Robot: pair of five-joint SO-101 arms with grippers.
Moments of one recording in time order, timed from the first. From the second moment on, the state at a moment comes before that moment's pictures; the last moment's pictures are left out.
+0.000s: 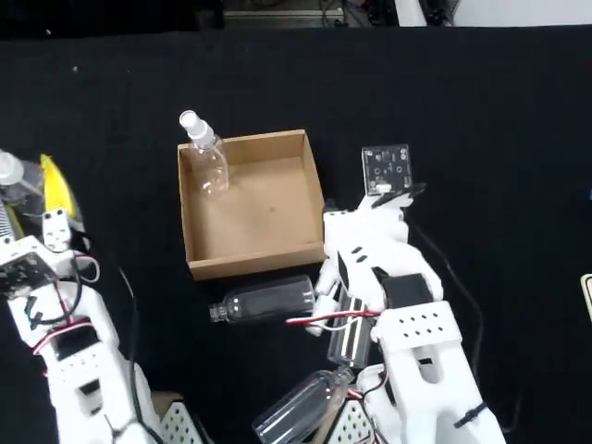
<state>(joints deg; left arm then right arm) -33.8 -64.7 96.1 -35.7 1.1 -9.8 -52.5 70.8 30.3 -4.6</state>
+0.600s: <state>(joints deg) -50.2 -8.2 83.3 -68.6 1.1 -9.9 -52.5 70.8 30.1 -4.6</state>
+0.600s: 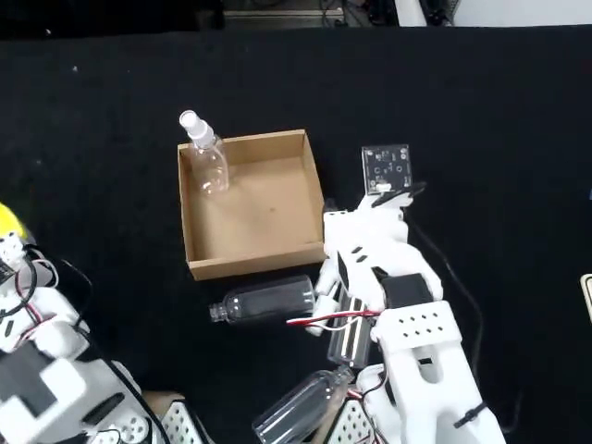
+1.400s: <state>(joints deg) -53.8 21.5 79.2 -94.2 1.1 -9.9 -52.5 70.8 30.1 -4.6</state>
